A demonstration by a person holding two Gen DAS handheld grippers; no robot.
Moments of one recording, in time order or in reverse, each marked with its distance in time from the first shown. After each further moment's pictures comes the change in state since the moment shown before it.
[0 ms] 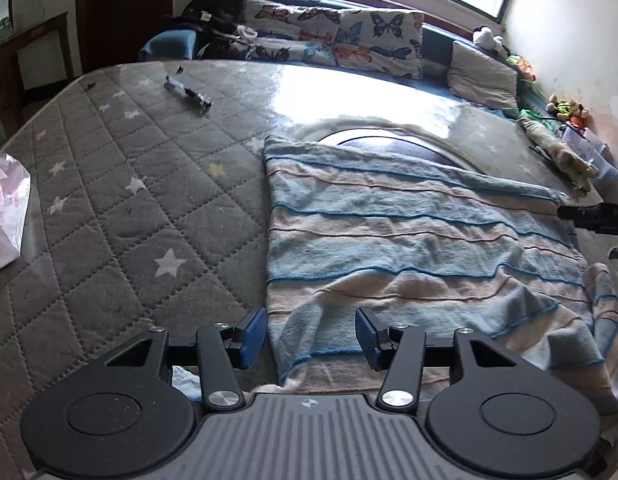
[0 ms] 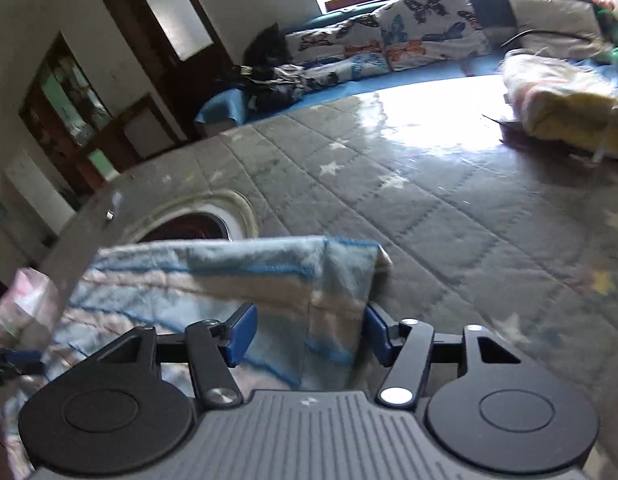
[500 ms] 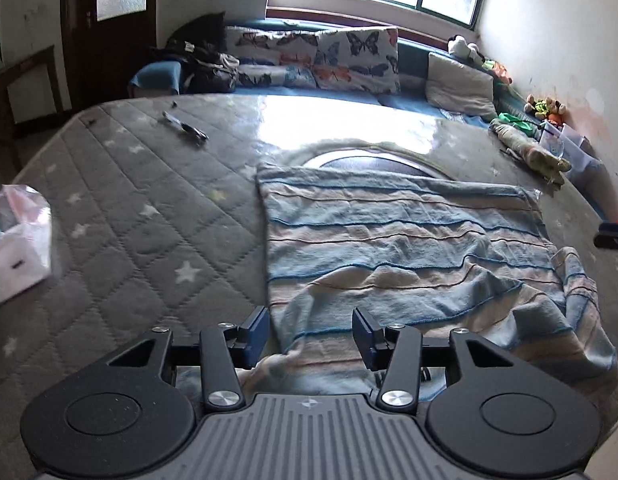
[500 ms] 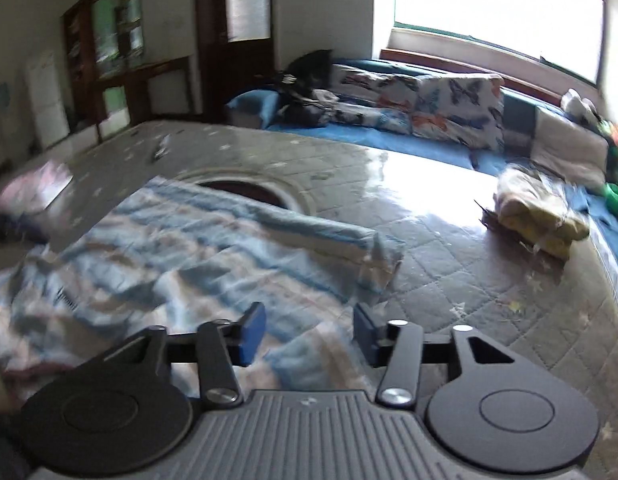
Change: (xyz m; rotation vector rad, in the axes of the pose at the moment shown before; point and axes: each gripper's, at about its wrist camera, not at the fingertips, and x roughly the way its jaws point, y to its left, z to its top) left arm -0.044 -0.007 -0.012 0.077 -0.072 -0.034; right arm -0.106 0.096 -0.058 -0.342 -0.063 -0.215
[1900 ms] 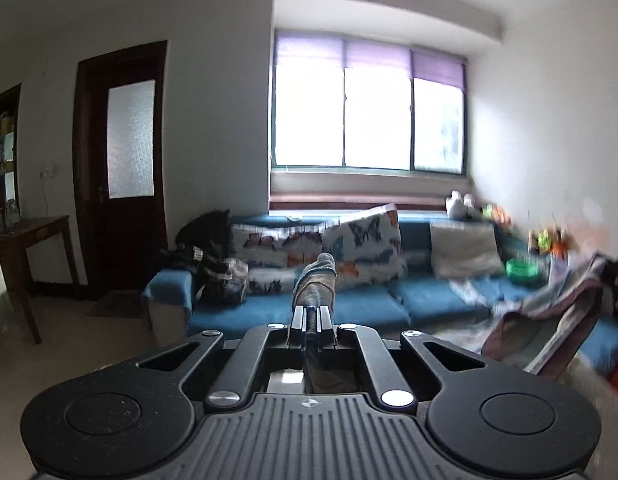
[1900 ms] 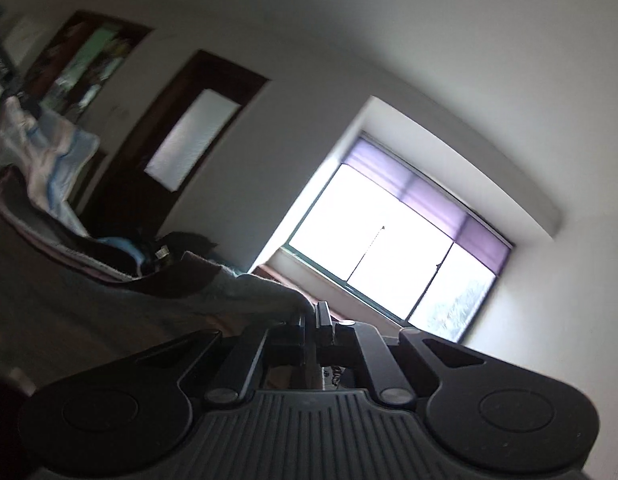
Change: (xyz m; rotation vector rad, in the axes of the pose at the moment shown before) left arm -0.102 -0.023 0.209 0.110 -0.516 0.067; right arm -0.039 0.071 0.162 -0.534 -0.620 -0.504
